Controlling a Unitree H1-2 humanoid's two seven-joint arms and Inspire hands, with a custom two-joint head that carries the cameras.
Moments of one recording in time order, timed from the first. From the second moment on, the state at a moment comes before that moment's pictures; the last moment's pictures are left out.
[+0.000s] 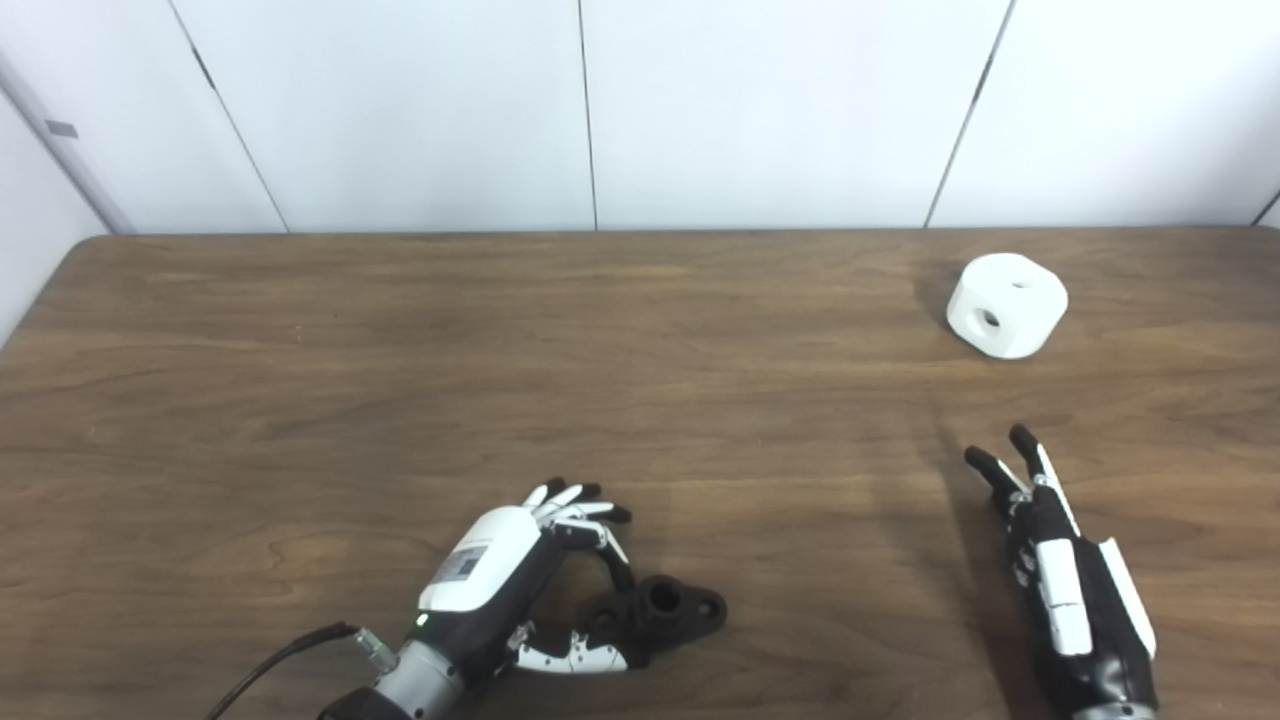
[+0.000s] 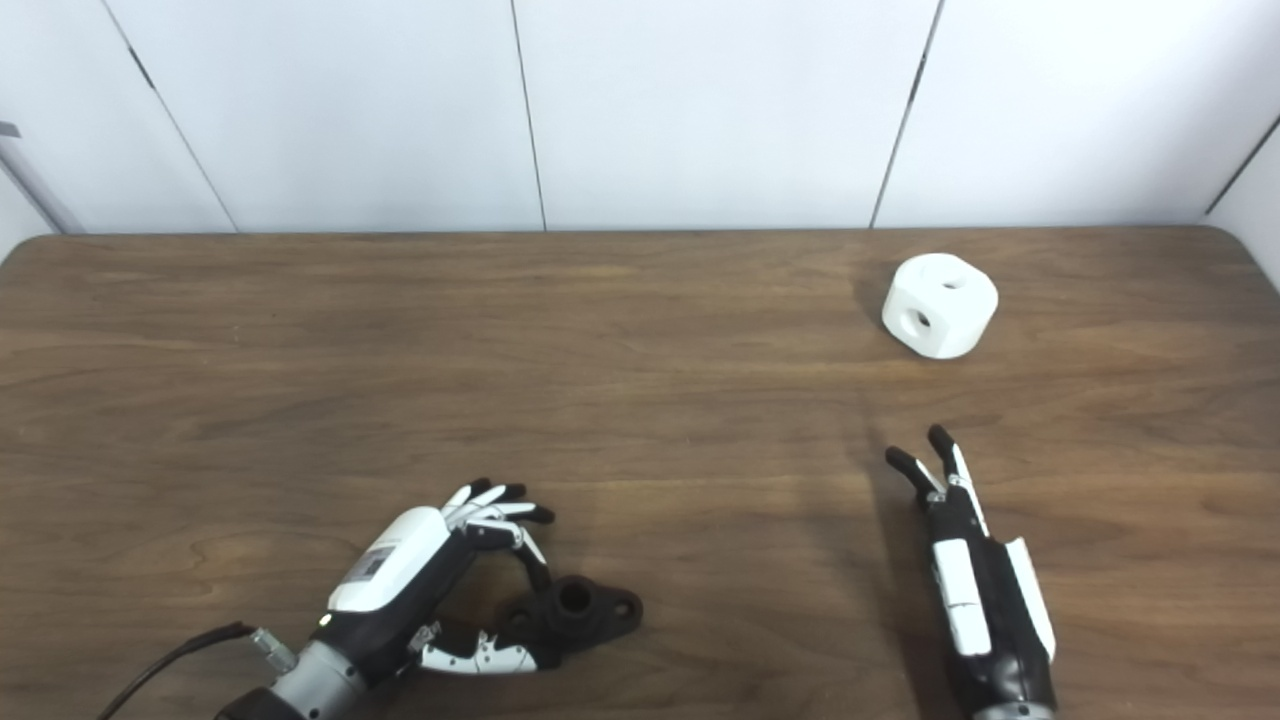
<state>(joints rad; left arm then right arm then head) 0.16 0.29 -0.35 -0.38 0.62 0.00 -0.24 0.35 -0.14 -0.02 -0.38 0.03 -0.01 -0.01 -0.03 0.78</state>
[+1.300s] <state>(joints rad) 0.13 0.29 -0.36 -0.29 0.72 -0.13 -0.17 0.14 -0.20 -0.16 -0.53 -0.16 0.22 -0.04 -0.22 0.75</state>
